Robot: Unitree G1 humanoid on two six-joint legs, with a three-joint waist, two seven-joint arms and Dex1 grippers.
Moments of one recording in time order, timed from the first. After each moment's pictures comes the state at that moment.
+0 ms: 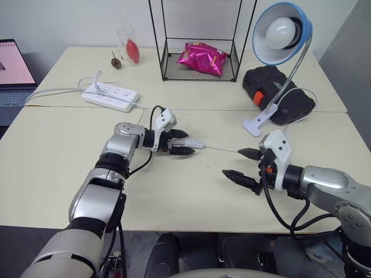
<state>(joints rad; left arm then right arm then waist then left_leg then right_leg) -0.92 0.40 -0.20 0.95 -0.14 0.11 -1.32 -0.21 -0.64 -0.09 -0.77 0.77 1.14 0.45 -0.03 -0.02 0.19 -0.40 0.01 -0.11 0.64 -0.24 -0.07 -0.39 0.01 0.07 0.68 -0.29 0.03</state>
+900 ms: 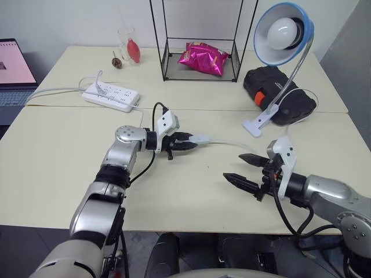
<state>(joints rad) -0.73 0.39 -0.13 0.54 -0.16 0.07 -1.25 -0.05 -0.54 -0.17 -0.76 0.88 1.05 0.44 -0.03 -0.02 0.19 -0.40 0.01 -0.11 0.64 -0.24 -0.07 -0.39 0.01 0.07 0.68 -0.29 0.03</state>
